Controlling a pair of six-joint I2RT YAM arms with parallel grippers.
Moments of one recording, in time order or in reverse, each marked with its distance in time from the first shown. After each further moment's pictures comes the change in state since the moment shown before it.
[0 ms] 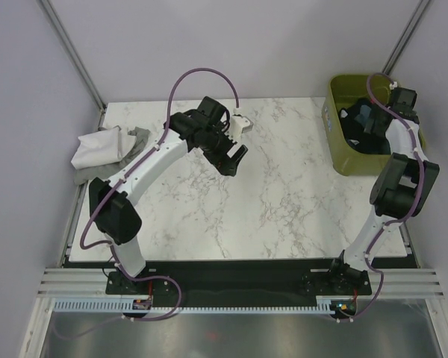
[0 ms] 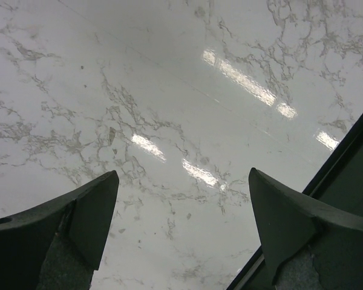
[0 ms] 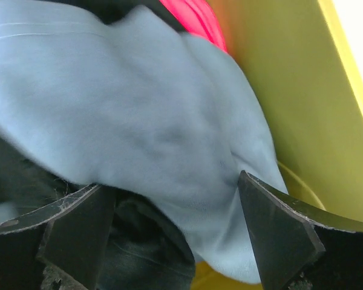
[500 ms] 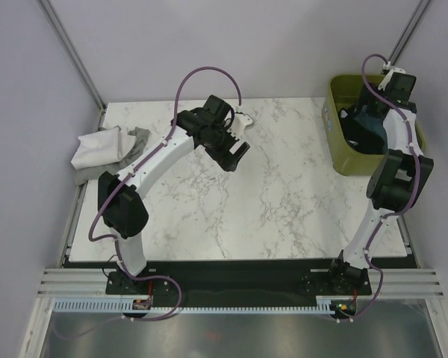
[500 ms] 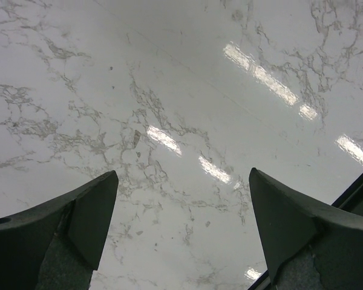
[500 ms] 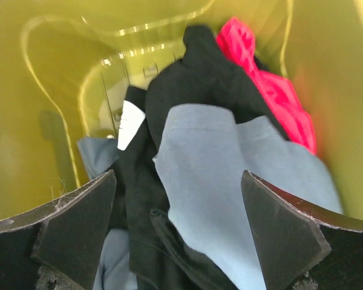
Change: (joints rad) left arm 0.000 0.073 0.044 0.022 -0.085 0.000; right arm 0.032 0.081 0.223 0.036 -0.297 0.006
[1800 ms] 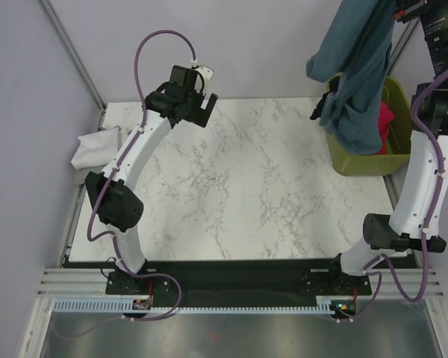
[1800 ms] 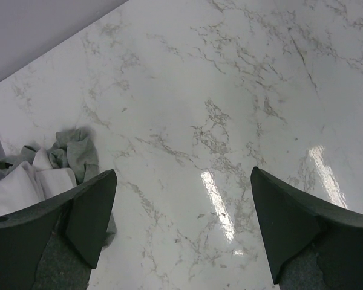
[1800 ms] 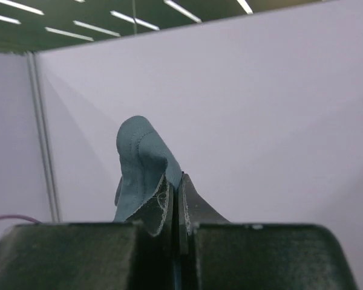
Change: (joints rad) left arm 0.190 0.031 0.195 0.157 -0.391 -0.102; right arm 0.229 -0.454 0.556 0.282 -0.348 0.386
